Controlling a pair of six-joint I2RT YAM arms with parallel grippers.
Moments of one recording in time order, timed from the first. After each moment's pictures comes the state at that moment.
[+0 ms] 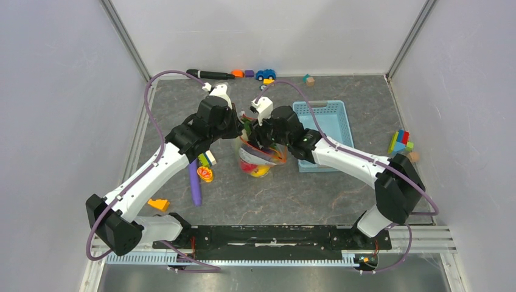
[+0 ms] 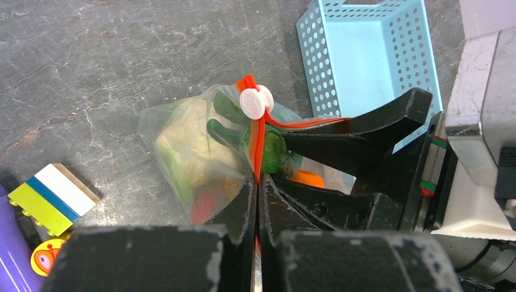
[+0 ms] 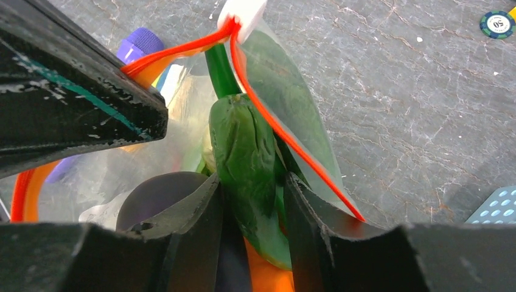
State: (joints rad) left arm -0.63 1.25 1.22 -0.54 -0.15 -0.56; right arm 0.82 1.59 1.16 0.01 -0.05 0.06
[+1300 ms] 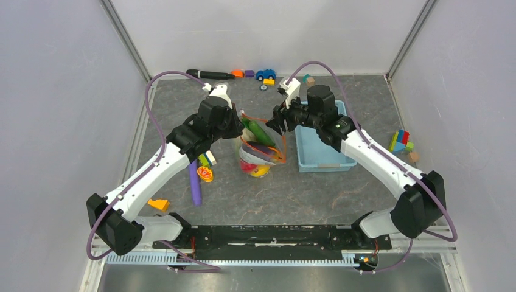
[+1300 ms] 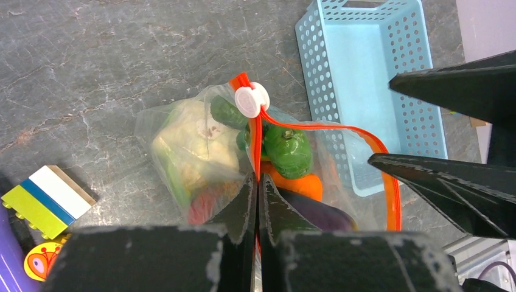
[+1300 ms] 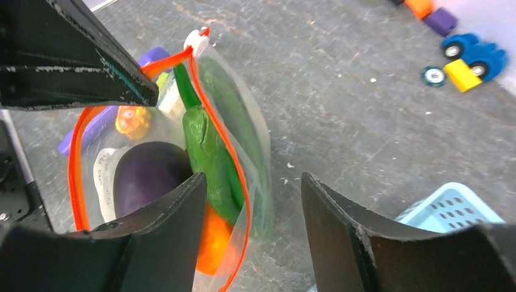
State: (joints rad) left arm -0.63 1.25 1.21 -0.52 -0.15 -0.56; right arm 0.59 1.41 1.21 -0.14 -0.36 -0.08
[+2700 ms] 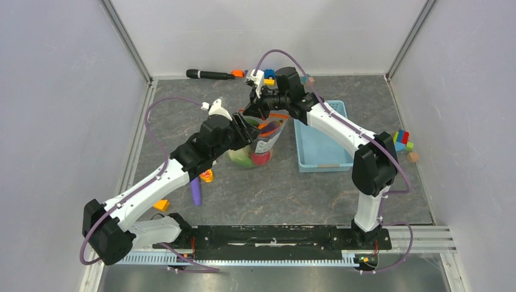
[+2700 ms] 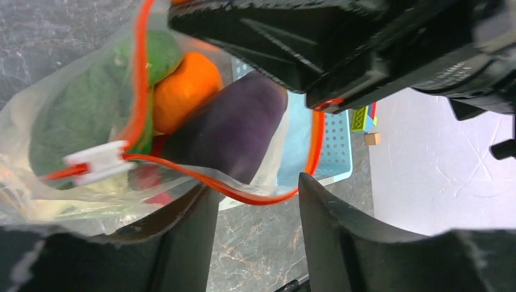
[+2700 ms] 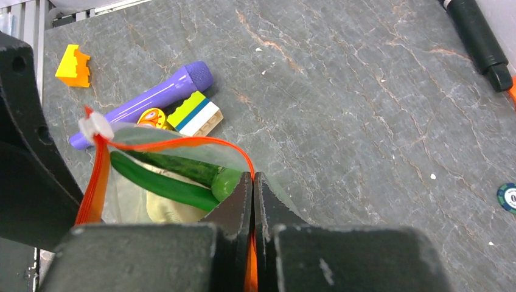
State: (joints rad) left arm -0.71 1.15 0.95 -0.24 -0.16 -0.91; right arm 0.60 1.88 1.64 -0.20 -0.67 -0.23
